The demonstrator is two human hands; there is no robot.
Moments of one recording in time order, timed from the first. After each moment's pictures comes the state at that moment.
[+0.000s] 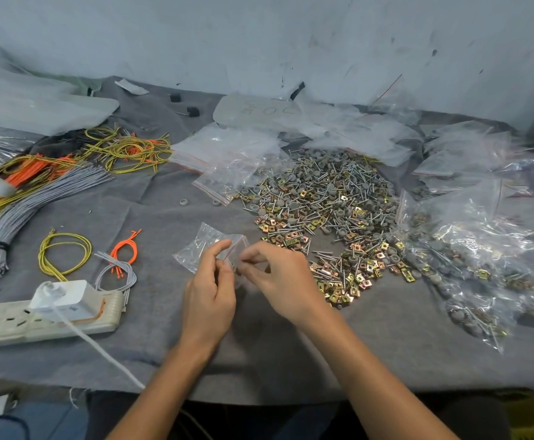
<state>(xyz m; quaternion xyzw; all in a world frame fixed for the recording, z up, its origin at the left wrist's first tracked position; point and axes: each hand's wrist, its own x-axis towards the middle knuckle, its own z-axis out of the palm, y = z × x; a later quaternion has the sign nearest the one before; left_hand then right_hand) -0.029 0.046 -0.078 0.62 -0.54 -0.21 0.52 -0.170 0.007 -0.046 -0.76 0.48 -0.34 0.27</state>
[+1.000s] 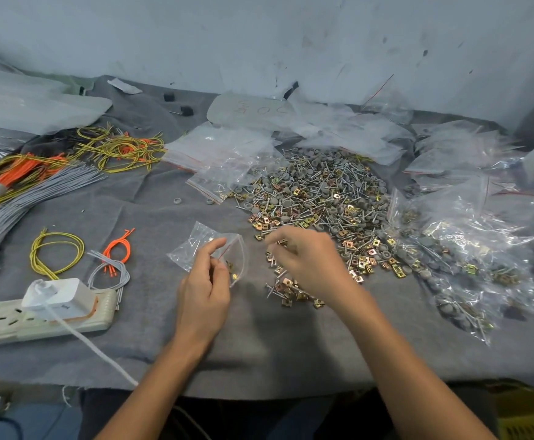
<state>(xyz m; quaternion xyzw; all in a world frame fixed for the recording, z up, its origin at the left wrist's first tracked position) -0.029 0.047 -0.080 0.61 -0.55 -0.22 0.52 -0.217 -0.003 -0.014 -0.77 0.54 -0.25 0.23</state>
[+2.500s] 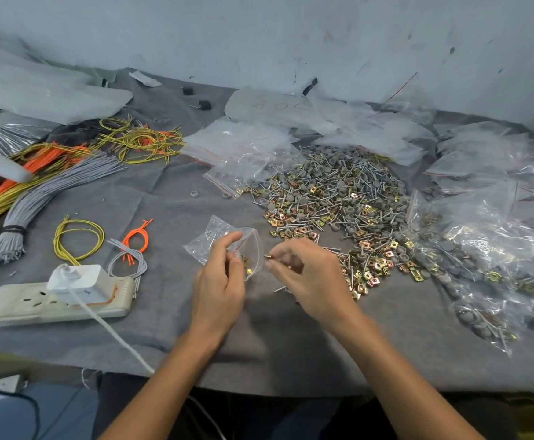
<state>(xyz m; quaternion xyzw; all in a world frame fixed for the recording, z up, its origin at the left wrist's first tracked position) -0.030 0.049 -0.077 0.61 -0.55 -0.22 0.52 -0.197 0.021 -0.041 -0.76 0.46 -0.40 0.24</state>
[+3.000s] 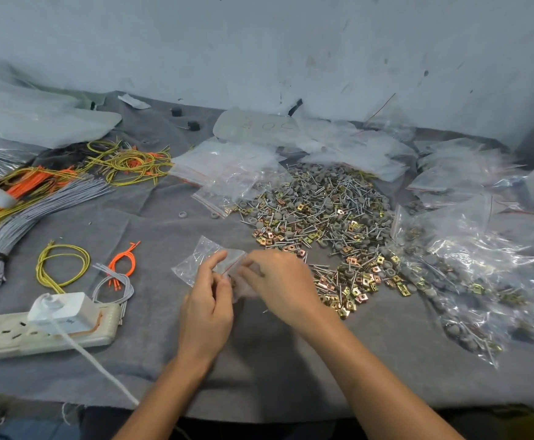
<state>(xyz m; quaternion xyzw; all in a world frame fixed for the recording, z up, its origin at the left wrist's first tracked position) -0.030 0.048 -0.079 0.61 -0.55 -0.21 0.53 -0.168 -0.006 -0.029 -0.82 0.52 -0.23 0.12</state>
